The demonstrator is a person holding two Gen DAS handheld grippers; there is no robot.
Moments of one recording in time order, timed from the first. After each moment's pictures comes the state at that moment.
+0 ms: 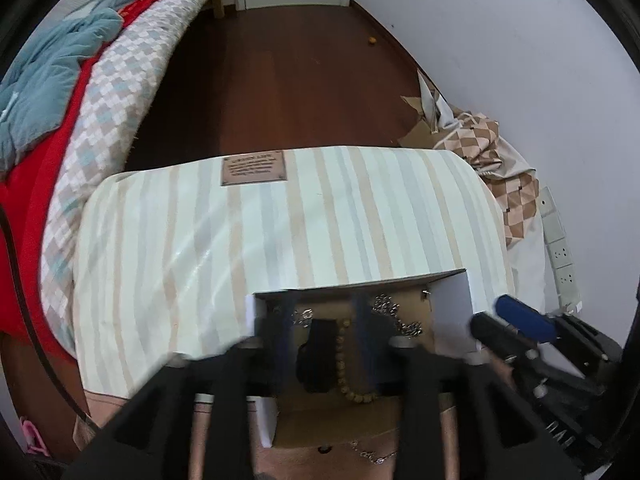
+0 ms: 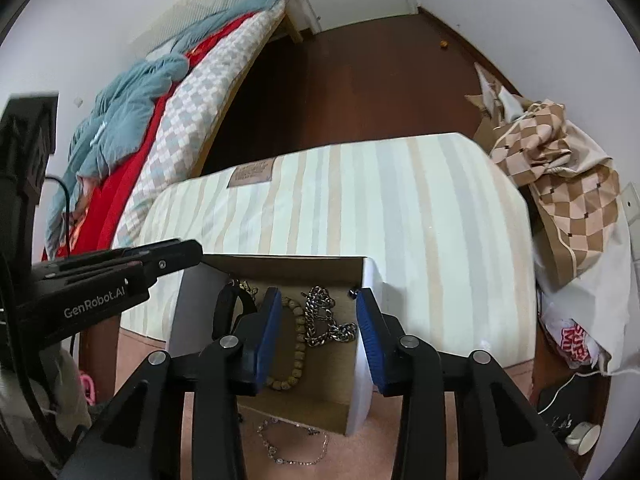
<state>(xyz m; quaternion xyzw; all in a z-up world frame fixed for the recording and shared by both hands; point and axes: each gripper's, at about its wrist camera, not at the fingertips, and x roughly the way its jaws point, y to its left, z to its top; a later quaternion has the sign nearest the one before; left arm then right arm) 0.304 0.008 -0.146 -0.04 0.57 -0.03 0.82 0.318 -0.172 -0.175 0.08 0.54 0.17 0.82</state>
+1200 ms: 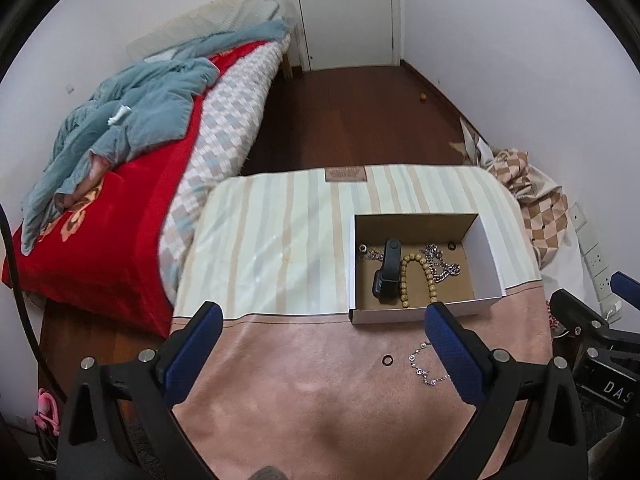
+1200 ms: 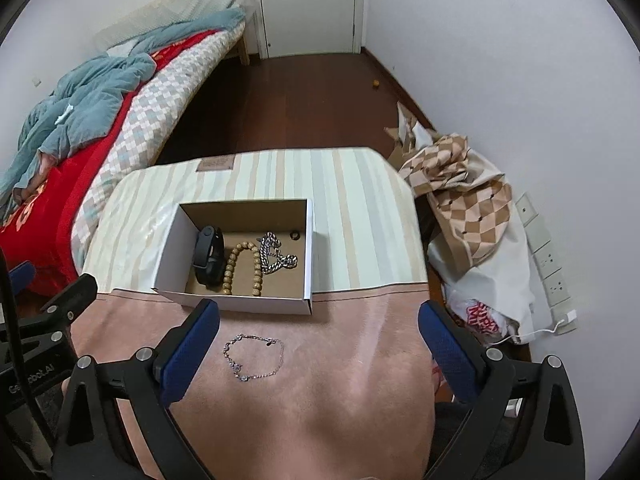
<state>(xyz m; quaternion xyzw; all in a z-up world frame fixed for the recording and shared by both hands) 0.137 0.023 -0.076 0.01 0.47 0.08 0.88 0.182 -0.168 -0.090 -0.03 0.49 0.04 0.87</state>
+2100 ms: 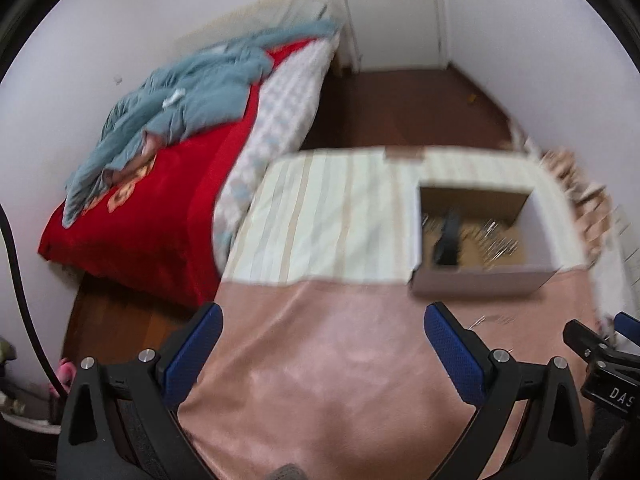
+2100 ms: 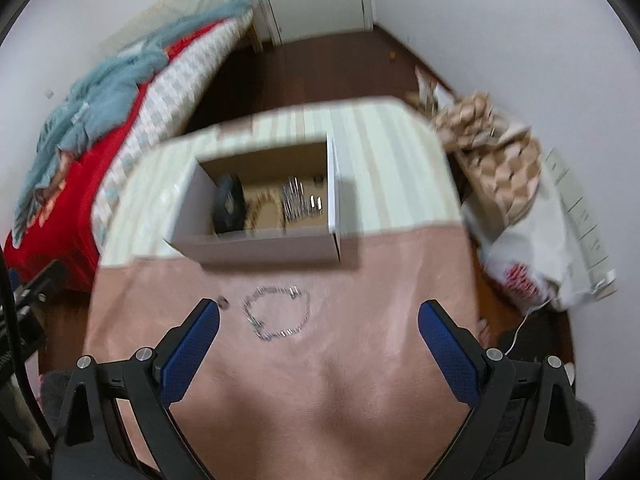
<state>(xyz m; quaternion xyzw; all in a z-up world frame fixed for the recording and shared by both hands) 0.101 0.044 -0.122 0.03 0.47 0.19 0.86 0.156 -0.177 -0.158 0.03 0.54 0.08 0.84</state>
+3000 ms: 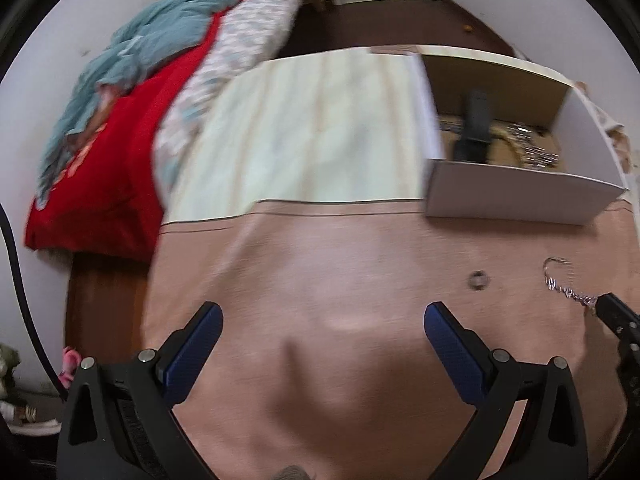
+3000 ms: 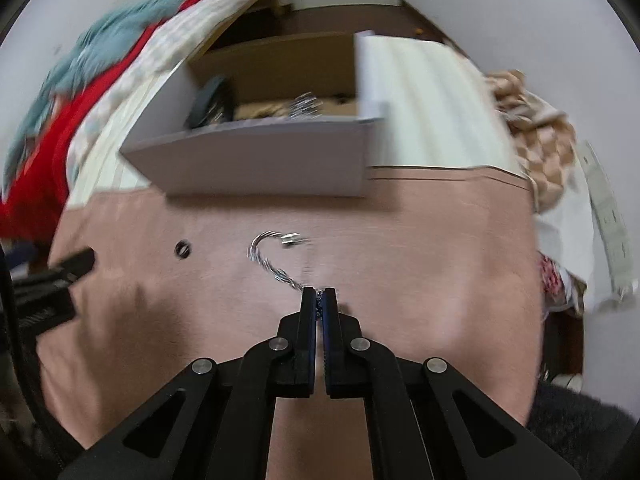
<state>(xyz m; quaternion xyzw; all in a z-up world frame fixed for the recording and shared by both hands) 0.128 0.032 -0.220 0.03 0.57 0.14 0.81 0.151 -0.164 -0.254 0.00 0.56 0.10 0.82</state>
